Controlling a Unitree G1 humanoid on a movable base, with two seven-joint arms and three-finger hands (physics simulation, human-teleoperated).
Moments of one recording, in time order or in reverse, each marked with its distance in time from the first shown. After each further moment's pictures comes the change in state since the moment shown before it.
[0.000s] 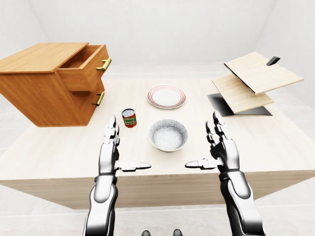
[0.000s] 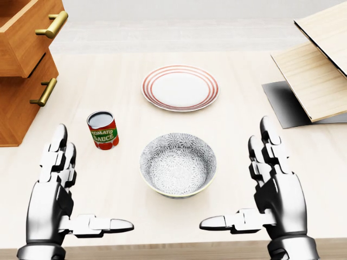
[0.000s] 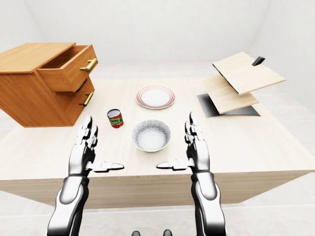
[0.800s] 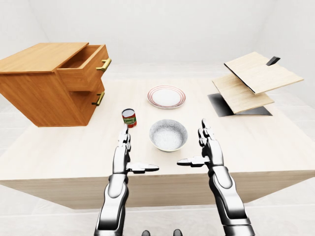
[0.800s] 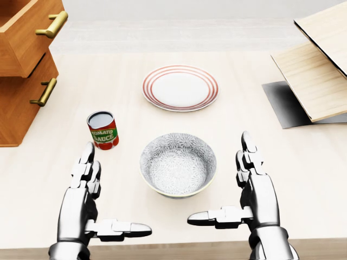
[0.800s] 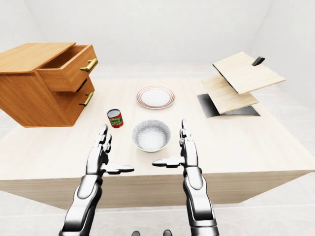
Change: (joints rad) left arm -0.034 -0.051 -0.063 0.171 -0.010 0.031 0.035; right arm -0.106 0.007 0.041 0.262 -0.087 0.005 -0.088
